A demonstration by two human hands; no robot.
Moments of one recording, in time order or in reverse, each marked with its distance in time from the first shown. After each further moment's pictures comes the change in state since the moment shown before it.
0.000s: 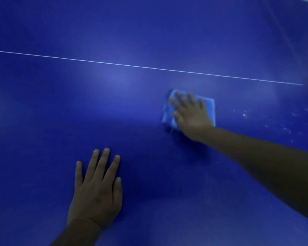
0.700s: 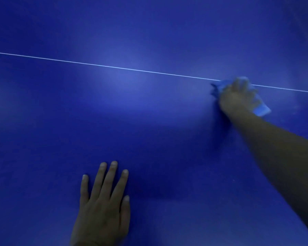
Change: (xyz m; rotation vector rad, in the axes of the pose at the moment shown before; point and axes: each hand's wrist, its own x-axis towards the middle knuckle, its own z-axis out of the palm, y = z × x) left_hand 0.003 -0.005 -0.002 0.014 -0.033 0.006; right_hand 0.087 0.098 0.003 0.175 0.054 0.894
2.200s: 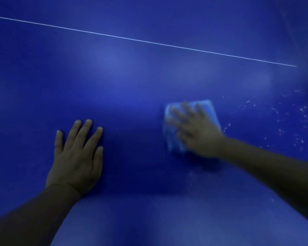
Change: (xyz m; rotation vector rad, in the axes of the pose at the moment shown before) left_hand -0.001 0.001 0.008 -0.038 0.080 -0.003; right_hand -0.172 0.110 -0.007 -0.224 -0.039 -1.321
